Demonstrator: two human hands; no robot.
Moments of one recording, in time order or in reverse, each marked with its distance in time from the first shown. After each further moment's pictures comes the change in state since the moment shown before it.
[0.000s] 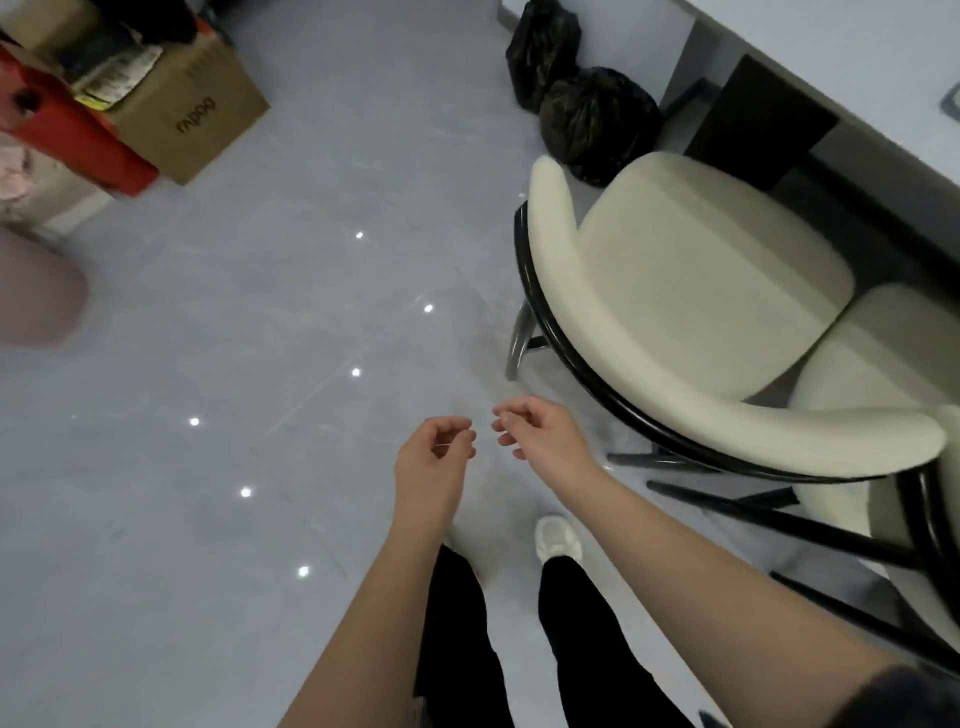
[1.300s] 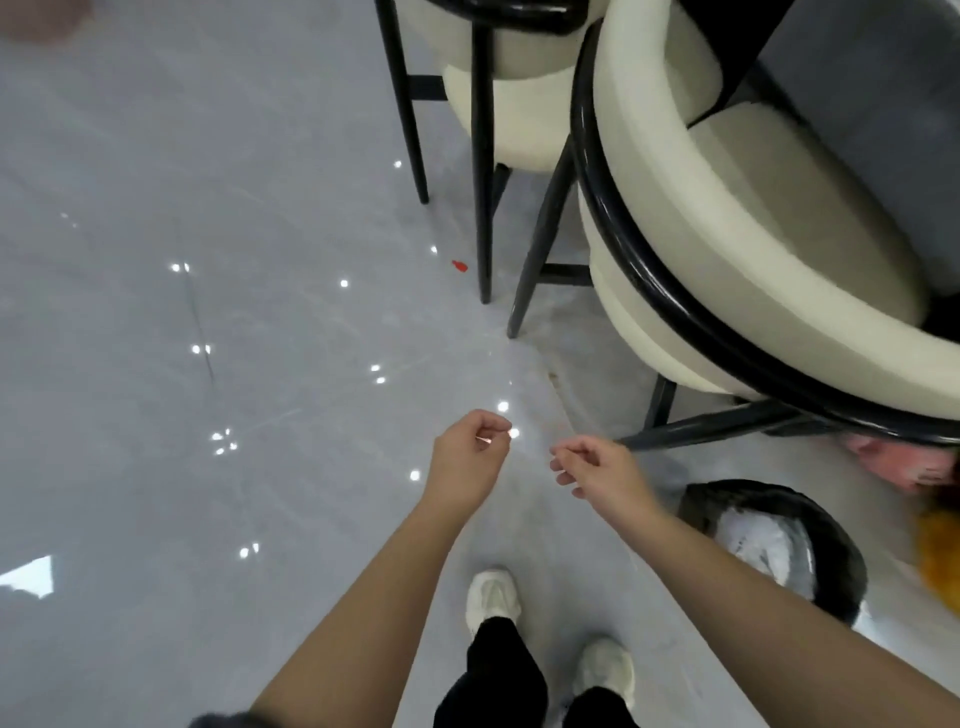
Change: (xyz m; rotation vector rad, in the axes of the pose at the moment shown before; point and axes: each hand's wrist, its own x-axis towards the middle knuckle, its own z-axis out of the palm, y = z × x) left_hand -0.363 -0.316 0.435 -0.078 0.042 0.025; right_hand -0.235 0.444 -0.427 -0.383 -0.140 0.006
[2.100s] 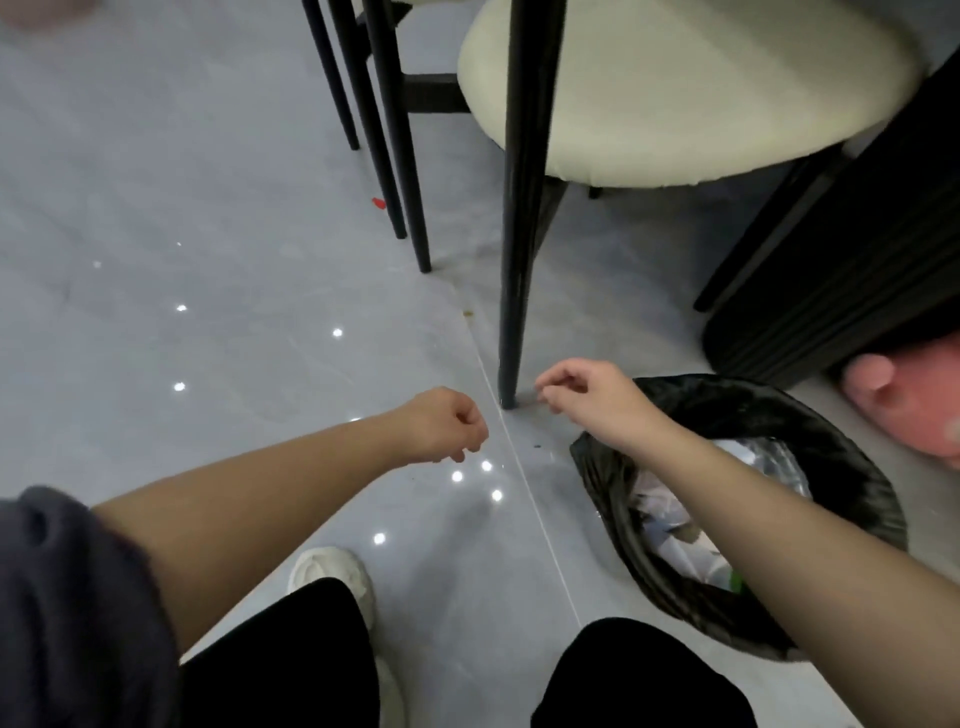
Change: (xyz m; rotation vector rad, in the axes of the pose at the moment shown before) left_hand 0.045 -0.204 0.269 0.492 -0.323 0.021; right_hand 0.131 0.295 -0.137 -0.302 -0.081 -0.473
